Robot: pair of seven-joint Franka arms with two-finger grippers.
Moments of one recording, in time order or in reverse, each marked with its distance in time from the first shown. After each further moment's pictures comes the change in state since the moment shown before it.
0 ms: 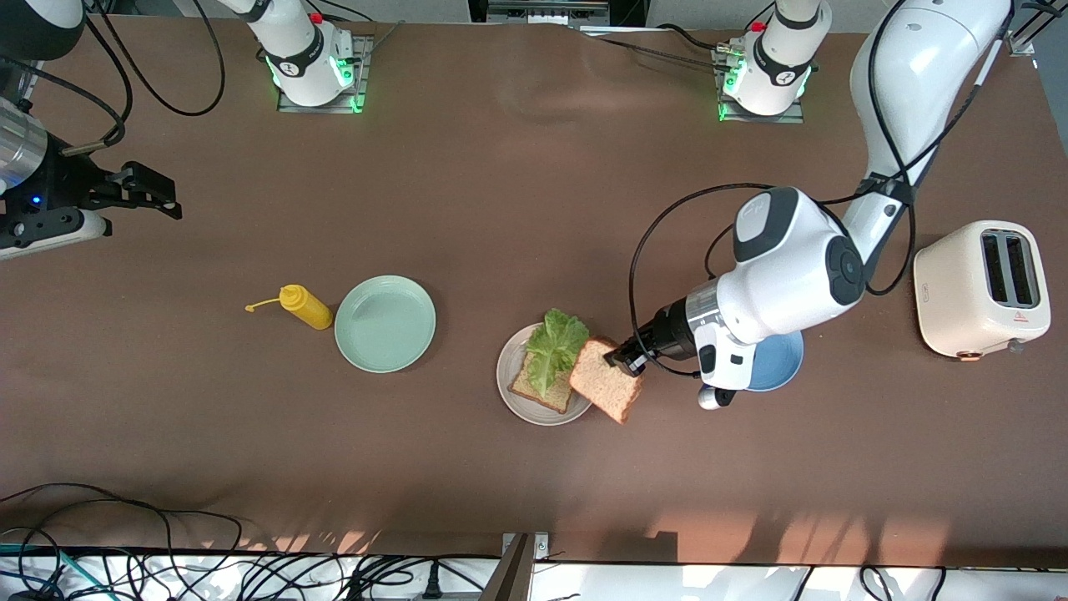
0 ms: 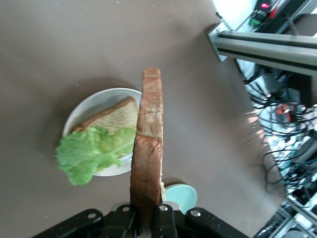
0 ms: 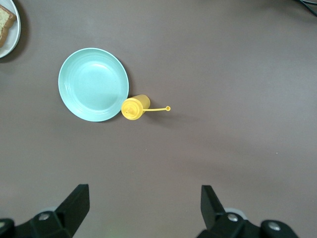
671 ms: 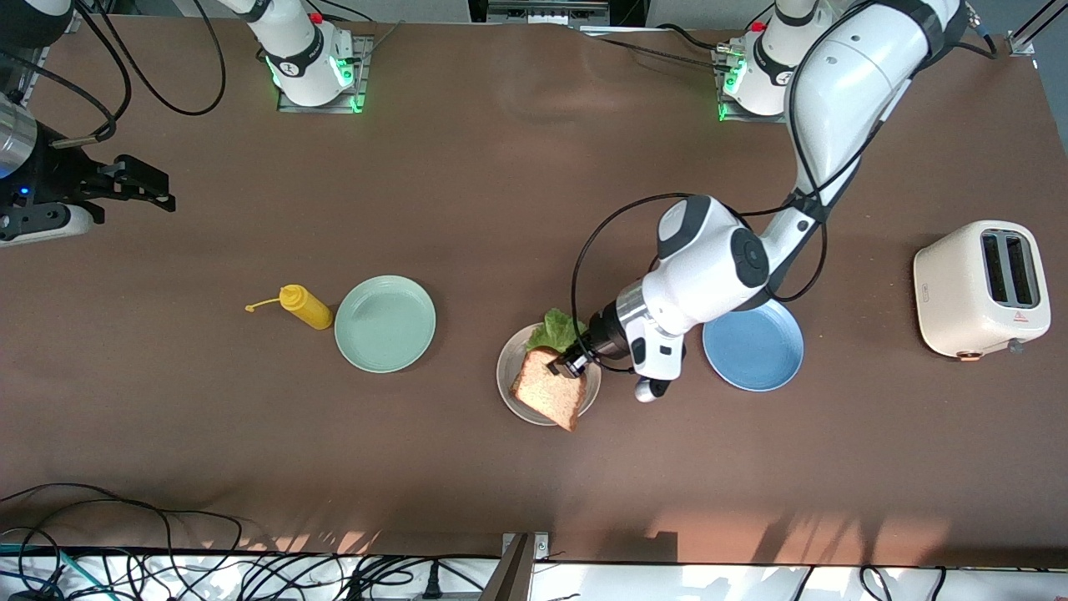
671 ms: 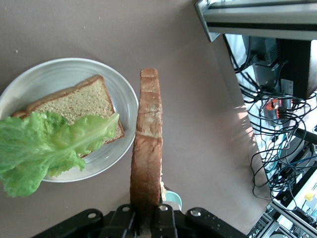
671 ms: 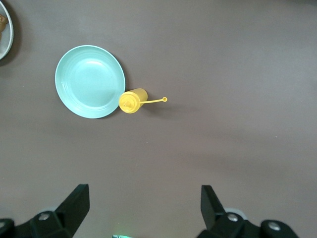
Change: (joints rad) left arm -0.182 0.098 0.086 -0.005 0.000 0.238 -0.048; right arm -0.004 0.000 -0.004 0.026 -0.009 -0.045 0.043
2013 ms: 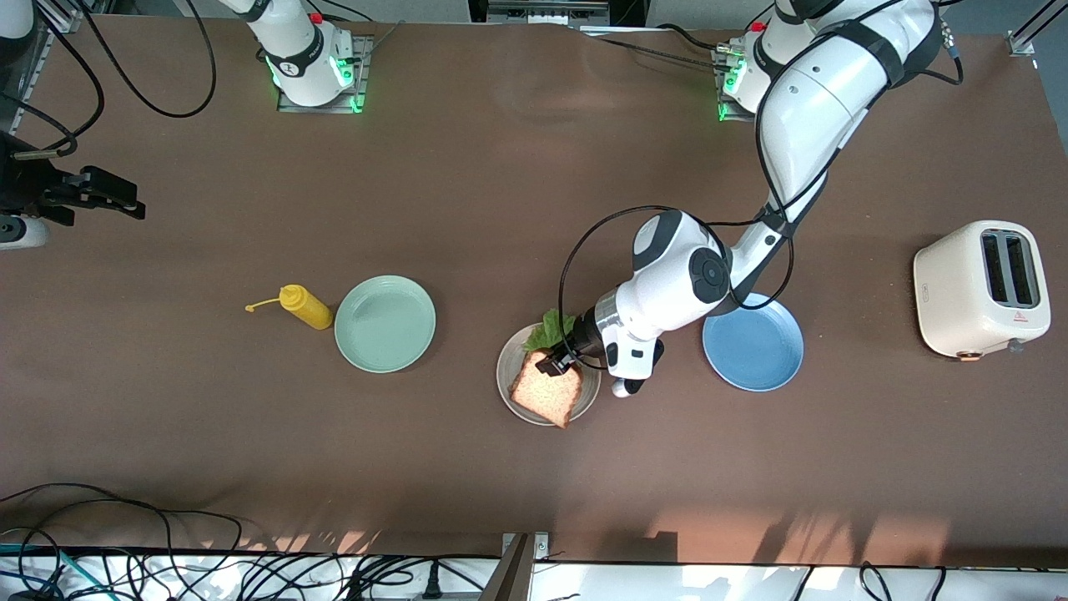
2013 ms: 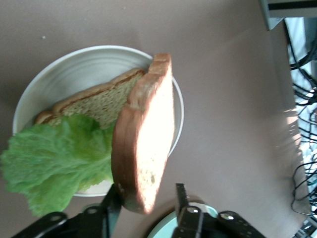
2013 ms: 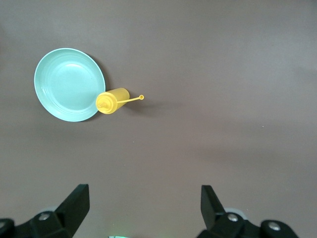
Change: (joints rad) left arm -0.065 0.058 0.069 -0.006 0.000 -0.033 -0.012; right arm -0.033 0.026 -0.036 0.018 -0.007 -0.005 0.000
